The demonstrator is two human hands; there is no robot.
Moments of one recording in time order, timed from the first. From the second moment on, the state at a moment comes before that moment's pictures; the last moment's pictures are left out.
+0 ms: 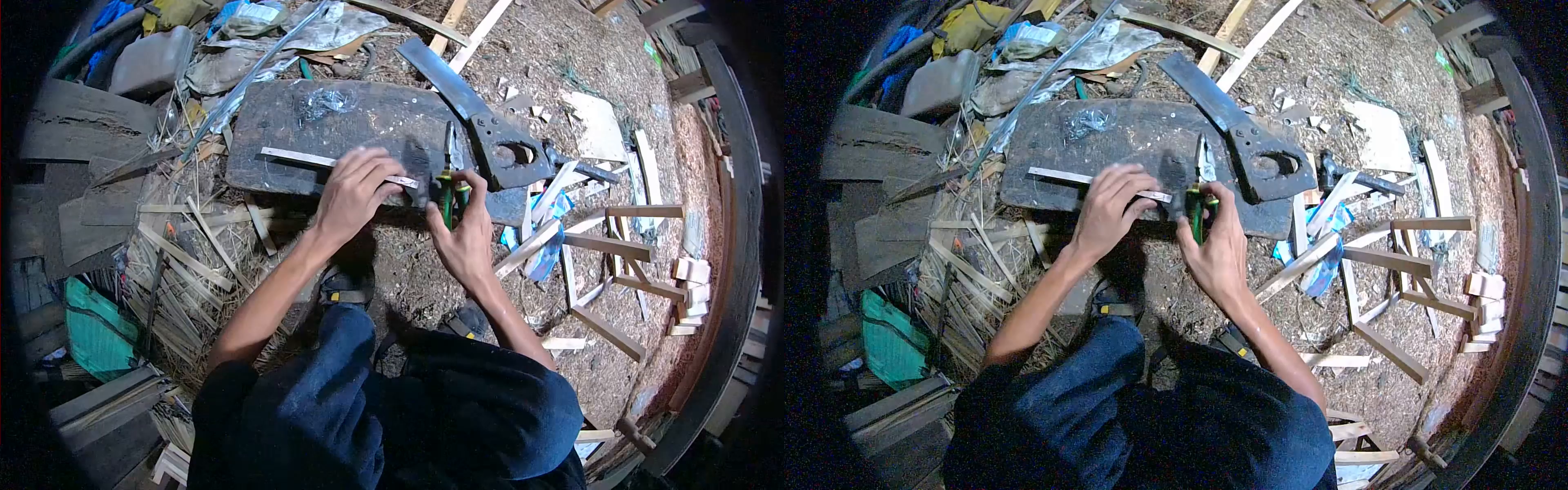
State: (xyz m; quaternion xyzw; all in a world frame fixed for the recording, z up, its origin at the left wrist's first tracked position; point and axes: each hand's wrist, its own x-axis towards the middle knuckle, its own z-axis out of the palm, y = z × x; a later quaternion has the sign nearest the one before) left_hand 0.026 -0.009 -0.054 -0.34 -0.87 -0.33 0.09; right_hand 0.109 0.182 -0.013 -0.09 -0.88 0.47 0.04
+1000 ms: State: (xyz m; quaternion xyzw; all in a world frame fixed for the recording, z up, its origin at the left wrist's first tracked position) left_hand 0.005 0.029 0.009 -0.48 -0.88 -0.02 -0.02; right_hand 0.091 0.203 -0.013 -0.12 -0.94 0.30 0.10
